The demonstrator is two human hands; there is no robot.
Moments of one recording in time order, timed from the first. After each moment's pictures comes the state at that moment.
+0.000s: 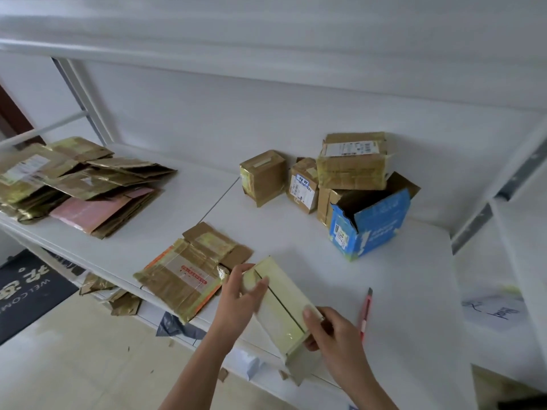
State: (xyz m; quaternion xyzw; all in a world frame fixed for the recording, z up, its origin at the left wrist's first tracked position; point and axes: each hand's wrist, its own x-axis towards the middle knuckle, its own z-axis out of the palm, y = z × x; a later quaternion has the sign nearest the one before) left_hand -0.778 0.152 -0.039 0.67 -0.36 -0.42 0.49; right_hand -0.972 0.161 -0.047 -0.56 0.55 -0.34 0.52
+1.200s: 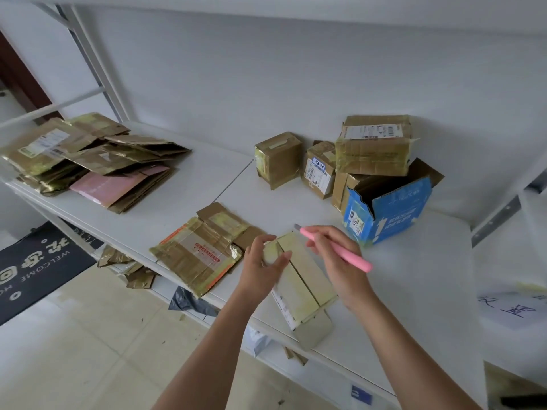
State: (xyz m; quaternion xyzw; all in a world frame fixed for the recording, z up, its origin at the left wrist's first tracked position) left_hand -0.786 0.134 -0.037 0.68 -0.40 -0.39 0.48; right_hand -0.943 0.092 -0.009 -0.60 0.39 -0.45 0.53
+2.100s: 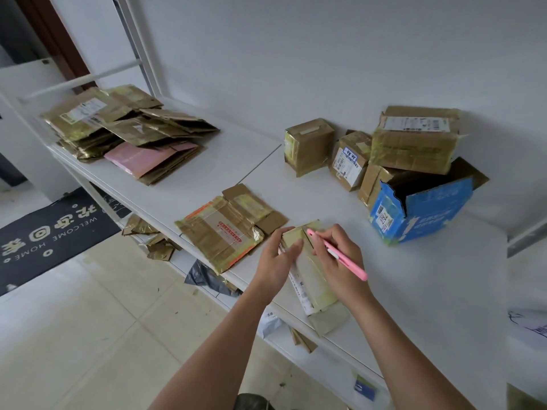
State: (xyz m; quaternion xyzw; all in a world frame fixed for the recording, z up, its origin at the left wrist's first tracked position) left_hand -0.783 0.151 -0.041 0.60 -0.32 -0.46 0.56; right_hand -0.913 0.098 -0.040 -0.73 0.35 -0.44 0.38
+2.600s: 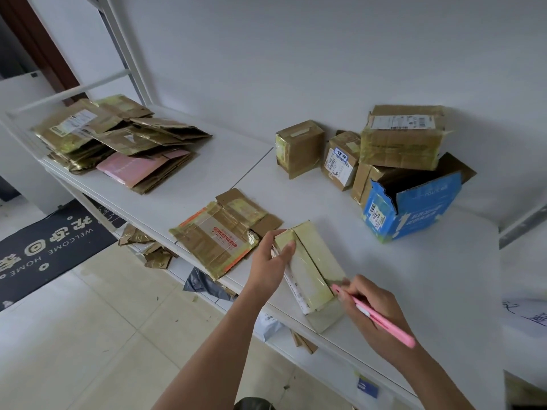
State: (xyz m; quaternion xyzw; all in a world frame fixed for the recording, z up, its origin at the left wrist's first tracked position) left_hand -0.776 0.149 -0.047 0.65 -0.33 -0.44 0.51; right_hand -0.997 0.144 -0.045 -0.78 0.35 -0.34 0.39
